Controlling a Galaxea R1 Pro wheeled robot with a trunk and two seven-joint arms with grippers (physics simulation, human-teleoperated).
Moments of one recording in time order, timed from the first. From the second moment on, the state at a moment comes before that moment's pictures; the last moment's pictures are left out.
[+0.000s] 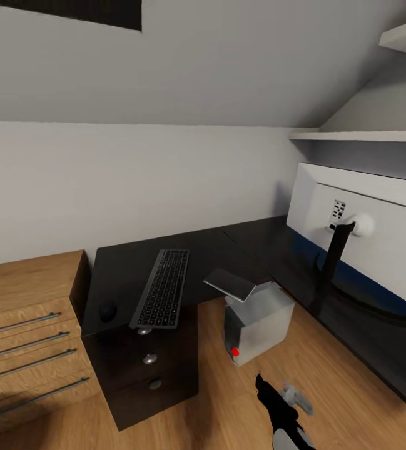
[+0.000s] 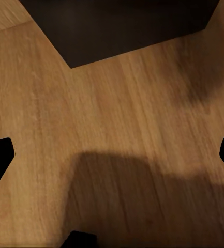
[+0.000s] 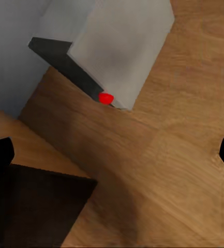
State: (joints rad) left arm -0.04 -0.04 -0.55 -0.83 0.45 0.09 0.62; right arm -0.29 -0.03 0.41 -0.72 -1.01 -0.27 -0.28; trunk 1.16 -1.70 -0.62
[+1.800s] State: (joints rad) left arm -0.04 -0.05 -0.40 -0.60 0.45 0.00 0.53; right arm -0.29 0.05 0.47 -0.10 -0.44 -0.56 -0.26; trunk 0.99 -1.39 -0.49
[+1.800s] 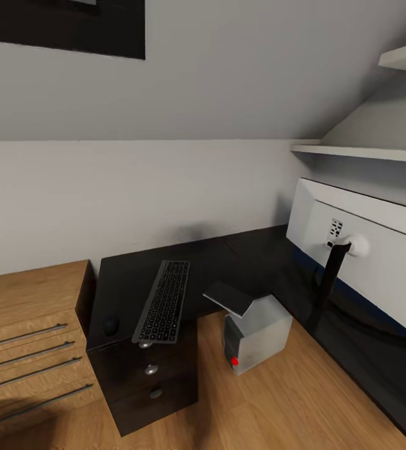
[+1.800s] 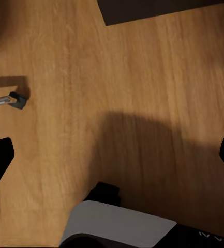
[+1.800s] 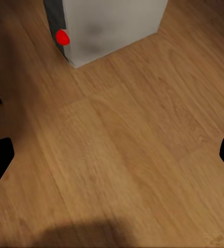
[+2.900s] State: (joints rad) left arm -0.04 -0.05 -0.40 -0.60 0.45 0.01 0.53; right arm -0.29 0.06 0.47 -0.07 -0.32 -0.56 -0.26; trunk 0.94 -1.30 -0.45
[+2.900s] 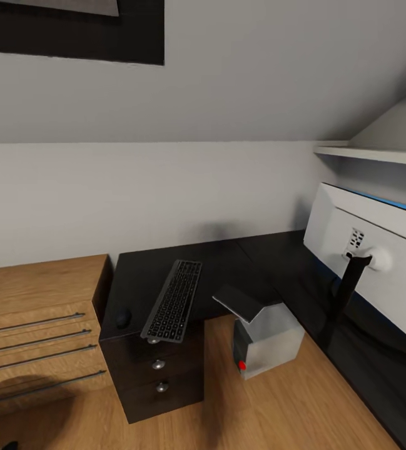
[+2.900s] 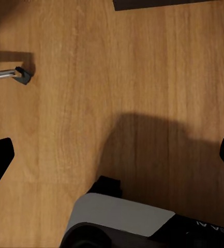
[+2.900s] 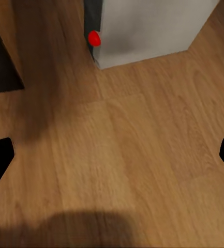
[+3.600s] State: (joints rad) left arm -0.04 -0.04 -0.39 -0.51 0.44 -0.06 0.41; right arm -0.29 0.06 0.47 -0.06 -0.30 -0.56 -0.26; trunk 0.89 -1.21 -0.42
